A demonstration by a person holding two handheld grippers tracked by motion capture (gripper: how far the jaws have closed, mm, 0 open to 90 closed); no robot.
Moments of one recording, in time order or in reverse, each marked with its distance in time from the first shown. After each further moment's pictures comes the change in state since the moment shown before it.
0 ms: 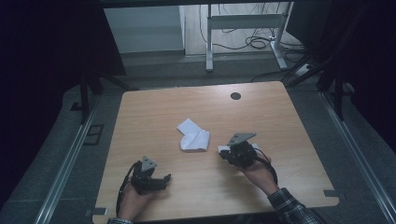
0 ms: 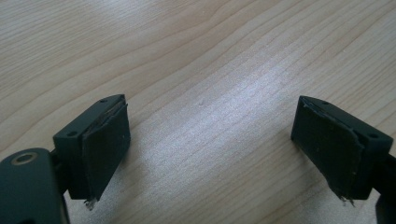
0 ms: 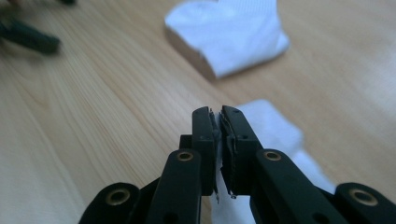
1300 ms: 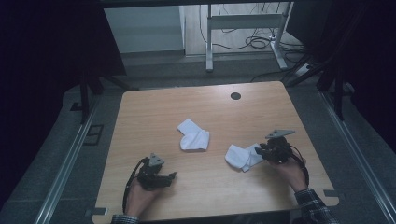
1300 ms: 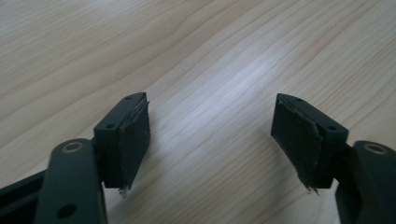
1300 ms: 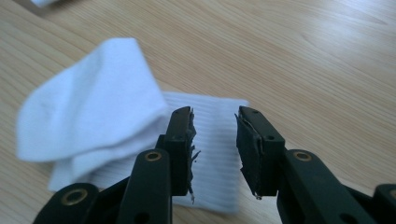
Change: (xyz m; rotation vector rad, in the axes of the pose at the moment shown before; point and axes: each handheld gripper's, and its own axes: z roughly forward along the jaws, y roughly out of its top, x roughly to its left) left arm -0.020 0.027 0.006 0.056 -0.065 0.031; right arm -0.092 -0.075 -0.039 0.064 -0.220 0.196
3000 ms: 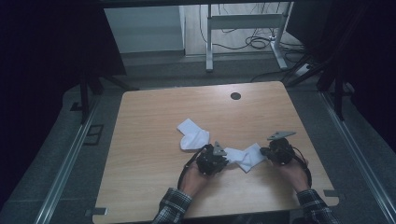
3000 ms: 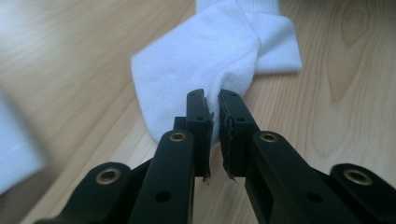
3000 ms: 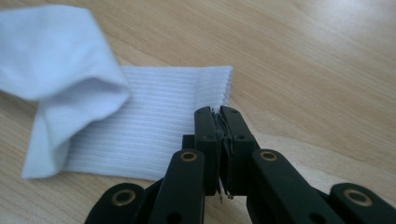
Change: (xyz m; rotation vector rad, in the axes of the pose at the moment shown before) left arm -0.106 0.108 0.068 -0.039 -0.212 0.289; right arm -0.006 -0.008 0.001 0.048 -0.013 -0.001
